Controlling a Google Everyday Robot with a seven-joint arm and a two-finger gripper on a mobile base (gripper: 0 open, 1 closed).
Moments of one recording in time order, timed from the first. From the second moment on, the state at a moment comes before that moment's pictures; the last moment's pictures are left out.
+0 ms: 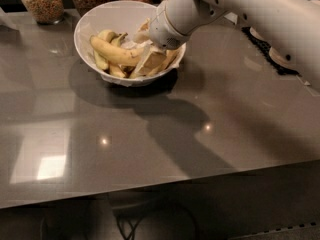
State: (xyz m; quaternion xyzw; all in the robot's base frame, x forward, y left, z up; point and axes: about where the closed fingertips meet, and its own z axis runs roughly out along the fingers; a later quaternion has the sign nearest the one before) arm 0.633 0.050 0.913 -0.73 0.58 0.08 0.36
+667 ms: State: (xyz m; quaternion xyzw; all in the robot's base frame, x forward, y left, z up) arm 0.643 0.045 0.900 -0.73 0.58 0.06 0.36
